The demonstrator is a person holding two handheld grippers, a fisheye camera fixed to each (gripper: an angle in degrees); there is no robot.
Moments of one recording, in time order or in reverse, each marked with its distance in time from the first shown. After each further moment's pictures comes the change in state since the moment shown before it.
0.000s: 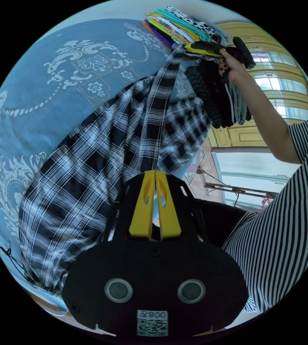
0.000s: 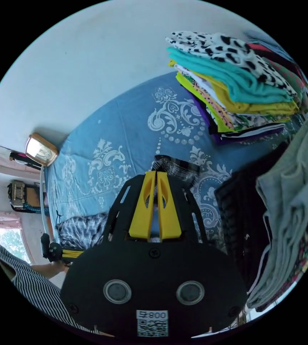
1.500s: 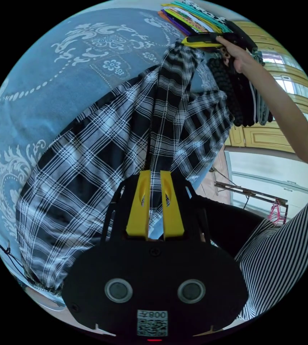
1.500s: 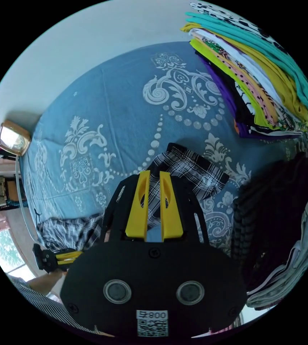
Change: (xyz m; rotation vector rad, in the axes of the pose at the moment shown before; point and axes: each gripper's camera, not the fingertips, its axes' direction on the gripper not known) left arm -0.023 0.316 -0.216 -0.067 -0.076 -0.073; right arm -0.246 -0.131 -0.133 -0.190 0.165 -0.014
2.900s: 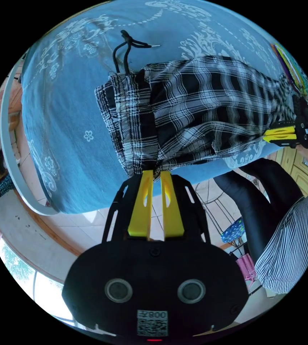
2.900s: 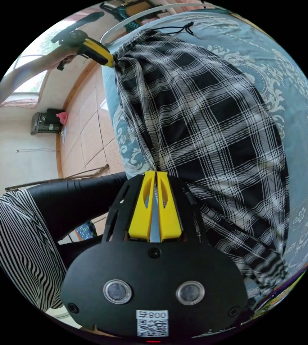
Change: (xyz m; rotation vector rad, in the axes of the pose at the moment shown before) left arm -0.080 0.471 -0.338 -0.109 -0.274 -0.531; right arm -0.431 0.347 -0.111 -0.528 -0.135 -1.310
